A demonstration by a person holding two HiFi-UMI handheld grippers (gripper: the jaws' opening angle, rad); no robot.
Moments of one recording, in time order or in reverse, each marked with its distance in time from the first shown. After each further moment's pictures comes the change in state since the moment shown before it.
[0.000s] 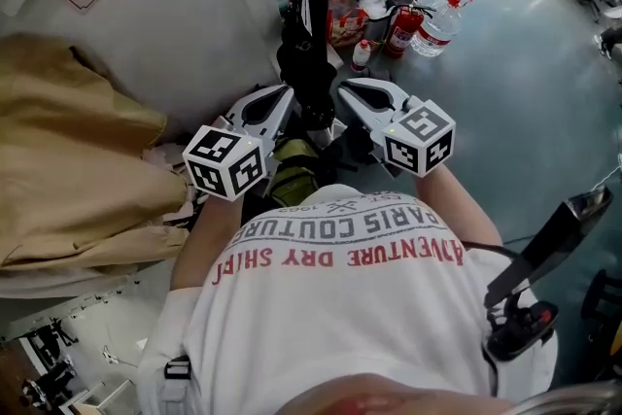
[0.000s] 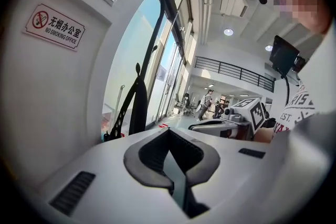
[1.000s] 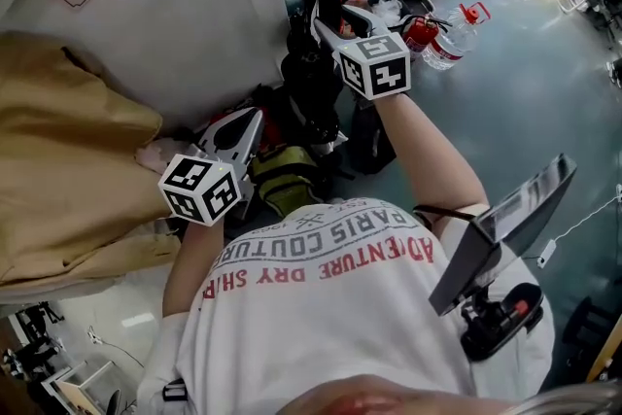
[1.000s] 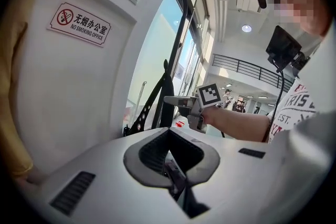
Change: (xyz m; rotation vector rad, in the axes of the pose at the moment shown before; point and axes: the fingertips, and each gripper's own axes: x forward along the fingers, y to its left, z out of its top) left arm -0.009 0.068 -0.016 -0.081 0.017 0.179; right arm 0.142 -0.147 0.063 -0.120 -0.012 -0.221
